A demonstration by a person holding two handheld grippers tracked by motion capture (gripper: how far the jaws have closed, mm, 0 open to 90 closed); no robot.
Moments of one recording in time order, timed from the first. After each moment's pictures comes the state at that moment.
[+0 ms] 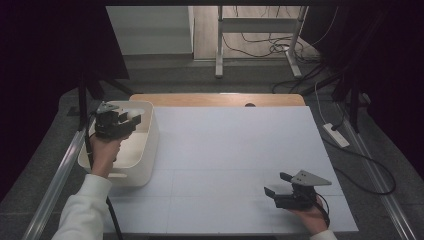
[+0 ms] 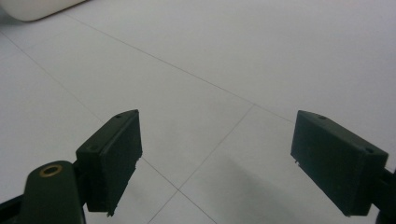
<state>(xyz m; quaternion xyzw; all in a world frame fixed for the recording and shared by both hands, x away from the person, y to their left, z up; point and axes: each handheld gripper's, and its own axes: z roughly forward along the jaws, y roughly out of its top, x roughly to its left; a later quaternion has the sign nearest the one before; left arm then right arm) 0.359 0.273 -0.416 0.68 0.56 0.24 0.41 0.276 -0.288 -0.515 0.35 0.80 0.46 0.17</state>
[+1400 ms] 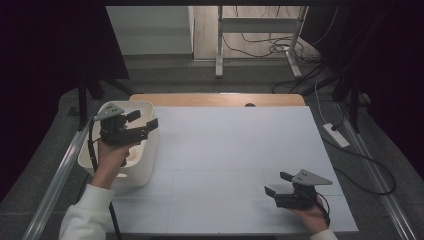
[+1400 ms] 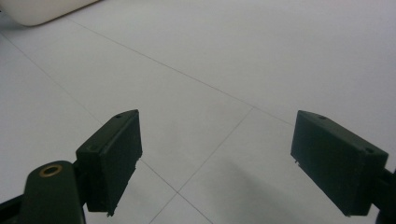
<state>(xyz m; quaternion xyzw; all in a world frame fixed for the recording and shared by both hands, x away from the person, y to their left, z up) 0.320 0.236 -0.384 0.69 0.46 0.20 0.53 0.277 -0.289 -0.514 0.35 0.79 0.47 0.17</state>
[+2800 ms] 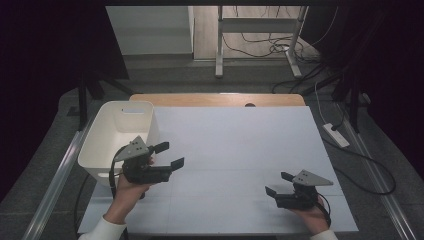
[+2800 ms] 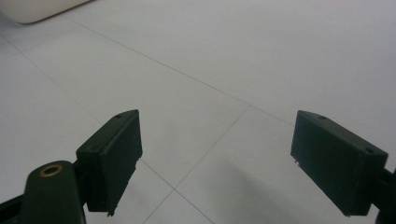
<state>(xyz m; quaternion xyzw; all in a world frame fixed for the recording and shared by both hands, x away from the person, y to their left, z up) 0.255 0.172 -0.418 0.75 0.35 0.14 0.55 0.276 -0.291 -0.514 0.35 0.79 0.46 0.17</state>
